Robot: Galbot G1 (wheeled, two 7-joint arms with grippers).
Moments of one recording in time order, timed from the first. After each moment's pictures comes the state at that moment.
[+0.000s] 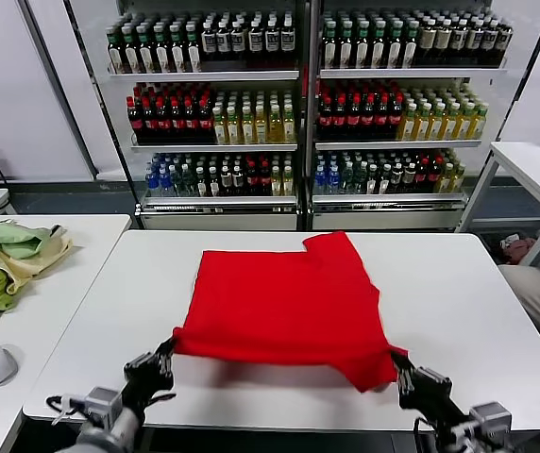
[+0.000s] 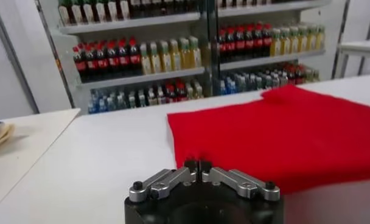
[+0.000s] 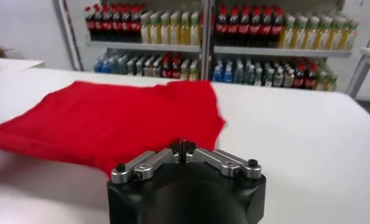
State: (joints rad) left arm 1.45 -1.04 -0.41 -2.15 -0.44 0.43 -0.19; right arm -1.58 1.01 0.56 2.30 0.54 -0.48 0.16
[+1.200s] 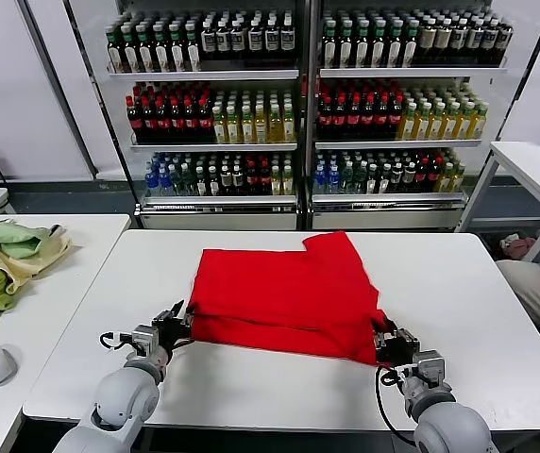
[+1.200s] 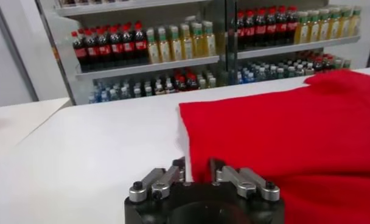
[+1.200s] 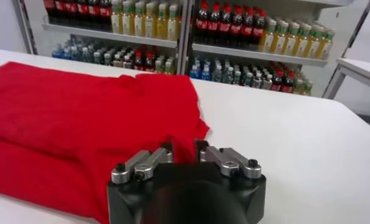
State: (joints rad) left arm 1.14 -1.10 -0.33 -1.77 -0.40 0.42 -0.15; right arm -1.38 1.09 0.42 2.10 0.37 -0.51 0.21
